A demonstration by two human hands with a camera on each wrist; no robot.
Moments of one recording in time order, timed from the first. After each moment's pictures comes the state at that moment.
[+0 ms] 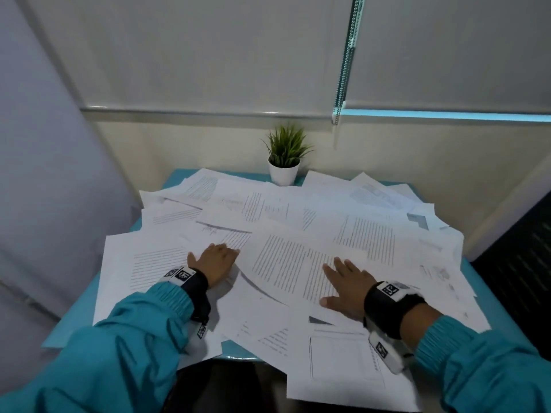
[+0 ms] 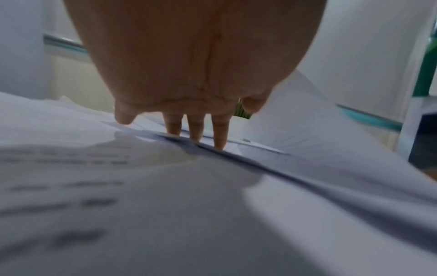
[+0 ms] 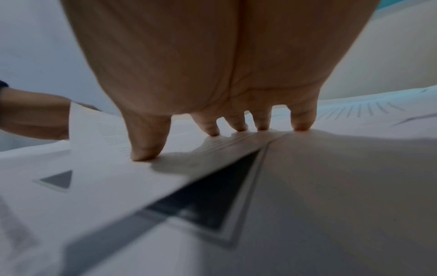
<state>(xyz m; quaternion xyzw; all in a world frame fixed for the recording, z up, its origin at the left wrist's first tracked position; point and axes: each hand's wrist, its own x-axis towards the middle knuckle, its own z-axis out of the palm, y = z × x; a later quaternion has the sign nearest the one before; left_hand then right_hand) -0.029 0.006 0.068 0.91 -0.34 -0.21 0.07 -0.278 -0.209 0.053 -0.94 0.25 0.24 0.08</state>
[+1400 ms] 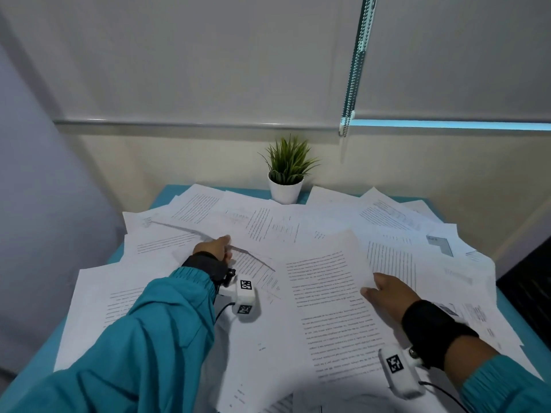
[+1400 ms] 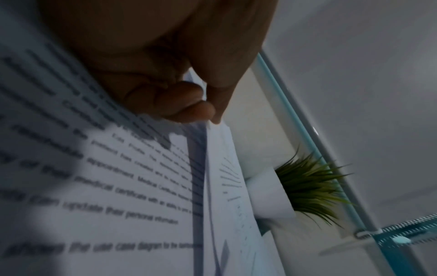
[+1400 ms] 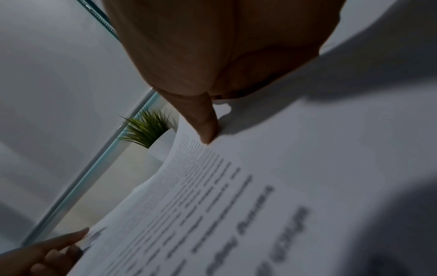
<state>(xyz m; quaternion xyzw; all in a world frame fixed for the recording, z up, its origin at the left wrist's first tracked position) 0.053 -0.090 0.067 0.72 0.09 -0.32 0.61 -0.264 -0.287 0.053 -0.81 0.41 -0.03 0.42</state>
